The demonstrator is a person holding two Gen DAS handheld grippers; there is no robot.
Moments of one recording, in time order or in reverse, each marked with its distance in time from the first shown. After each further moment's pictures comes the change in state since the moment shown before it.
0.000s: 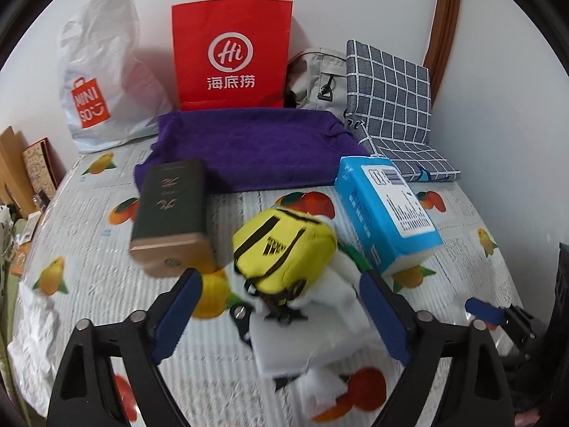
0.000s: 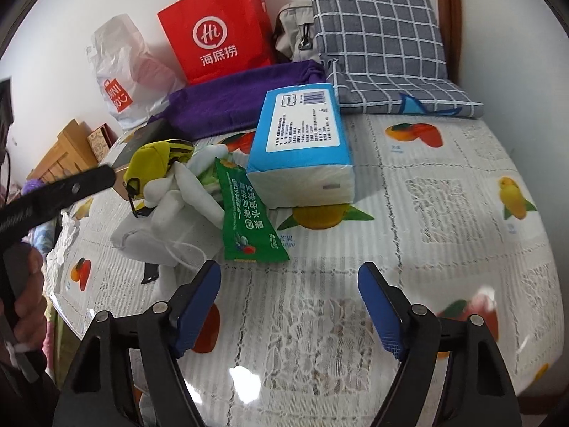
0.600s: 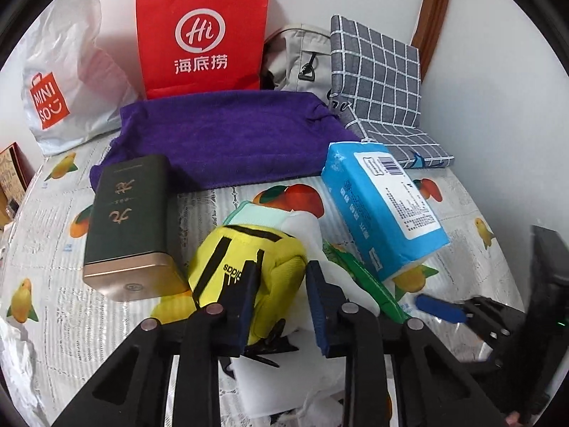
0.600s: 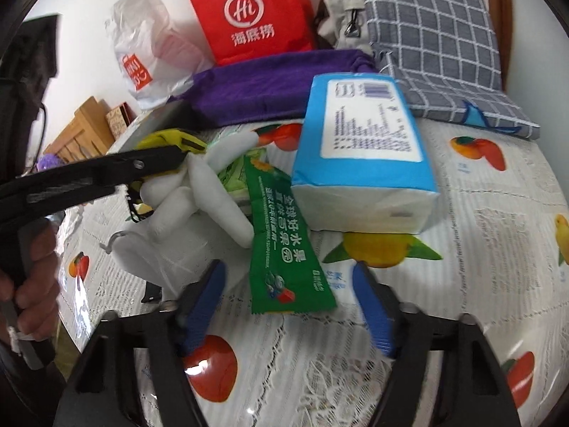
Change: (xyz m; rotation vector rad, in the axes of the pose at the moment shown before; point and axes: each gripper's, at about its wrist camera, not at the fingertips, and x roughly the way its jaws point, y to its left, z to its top) left arm 0.037 -0.001 0.012 0.048 0.057 -0.092; right arm 0.056 0.023 0.019 -0.095 0.048 0.082
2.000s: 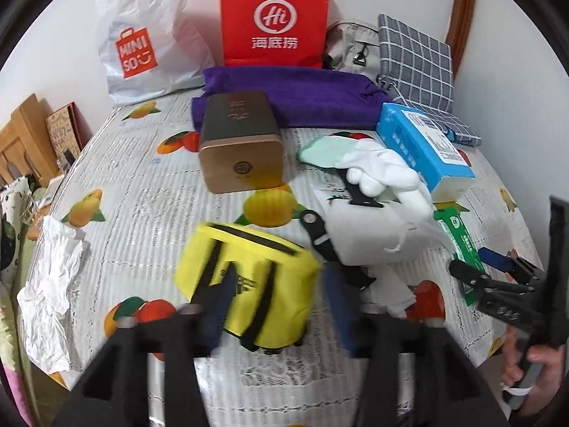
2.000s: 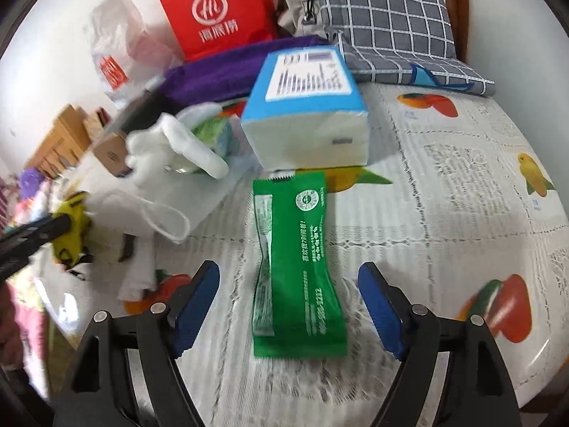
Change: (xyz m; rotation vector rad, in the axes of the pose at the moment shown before) left arm -0.060 0.051 -0.094 -0.081 0.014 0.164; right arm -0.015 -0.008 -0.048 0.082 -0.014 -0.110
